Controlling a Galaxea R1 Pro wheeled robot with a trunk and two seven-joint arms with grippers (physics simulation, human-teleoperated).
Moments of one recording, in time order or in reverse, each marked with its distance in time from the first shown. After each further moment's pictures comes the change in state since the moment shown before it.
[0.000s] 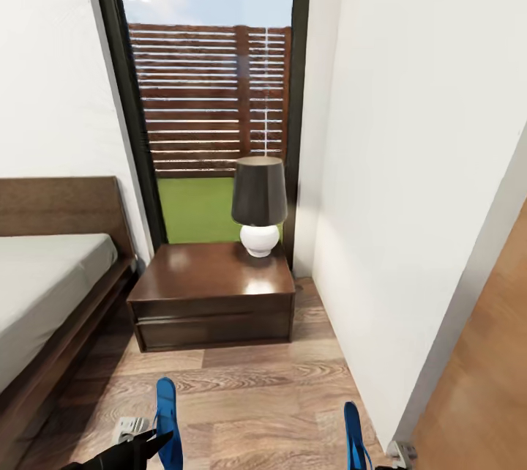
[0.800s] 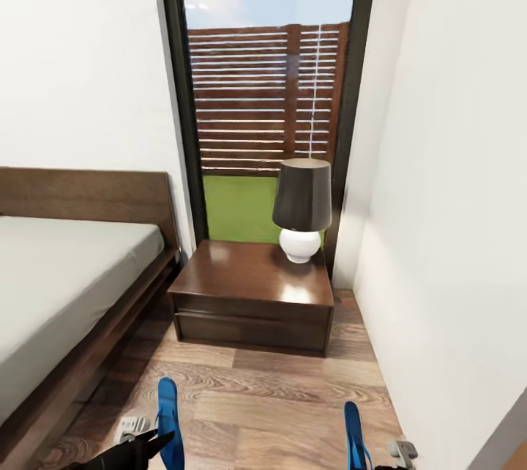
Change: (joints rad) left arm 0.000 -0.006 0.000 -0.001 0.000 0.000 0.000; right arm 0.000 0.000 -0.003 0.000 -0.001 0.000 -0.002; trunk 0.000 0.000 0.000
